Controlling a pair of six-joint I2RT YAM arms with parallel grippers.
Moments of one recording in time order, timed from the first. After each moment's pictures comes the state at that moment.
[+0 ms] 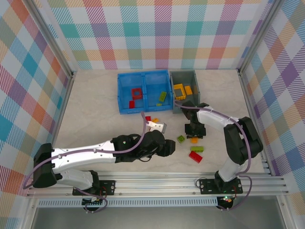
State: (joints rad) left arm -1.27 1.30 1.05 -0.48 -0.26 -0.92; right arm 0.48 1.65 1.05 -0.98 0.09 0.52
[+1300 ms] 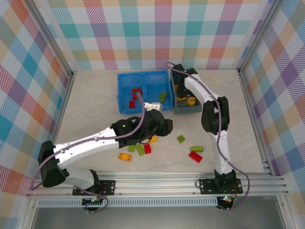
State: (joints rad) left arm -1.09 1.38 1.23 -0.58 -0.33 -0.81; right arm 0.39 2.31 2.14 -1.18 0.44 0.42
